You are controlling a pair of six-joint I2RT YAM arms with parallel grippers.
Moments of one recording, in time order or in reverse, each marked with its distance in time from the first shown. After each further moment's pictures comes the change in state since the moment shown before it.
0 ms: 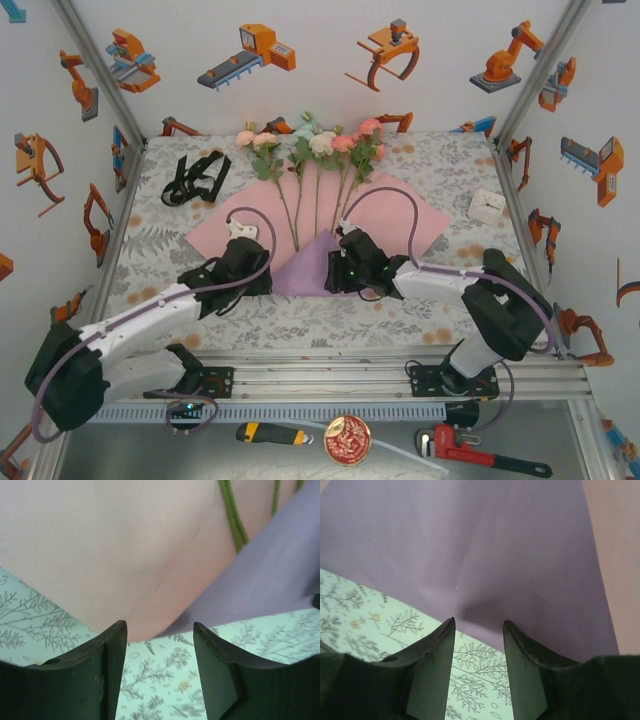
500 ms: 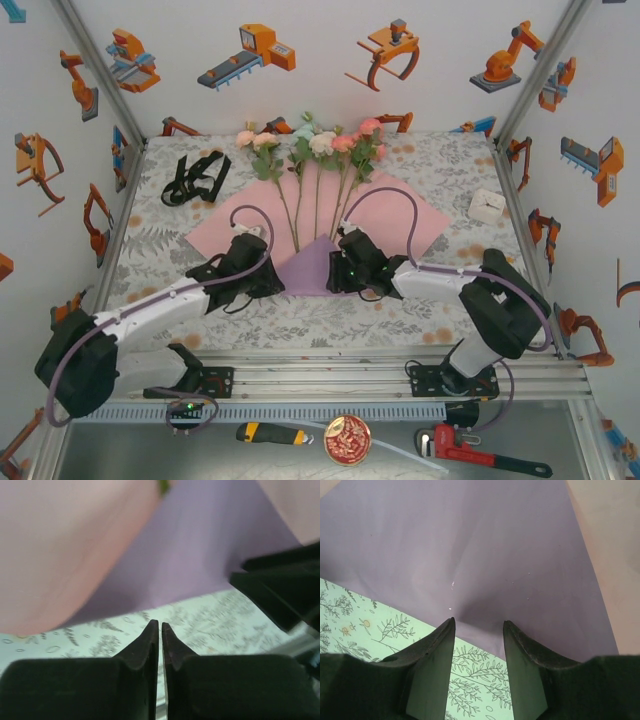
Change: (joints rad) left arm 0.042 0.137 -0.019 0.131 0.233 -0.208; right arm -0.001 0.007 0.000 -0.013 0.027 0.007
